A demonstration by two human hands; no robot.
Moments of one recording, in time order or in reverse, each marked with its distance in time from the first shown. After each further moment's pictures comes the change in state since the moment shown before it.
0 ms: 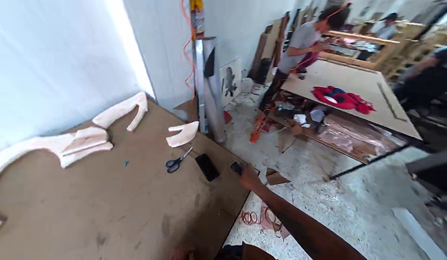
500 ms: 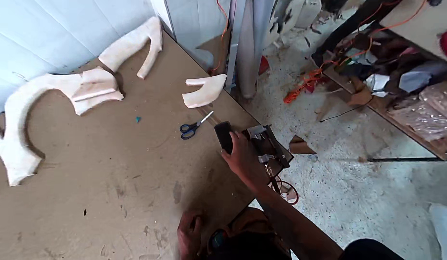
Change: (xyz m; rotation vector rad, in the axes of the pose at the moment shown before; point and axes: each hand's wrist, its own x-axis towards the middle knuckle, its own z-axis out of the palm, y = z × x) left_hand 0.022 0.016 0.020 -0.033 0.231 -0.186; right_hand 0.042 -0.097 0.099 0.065 0.093 -0.291
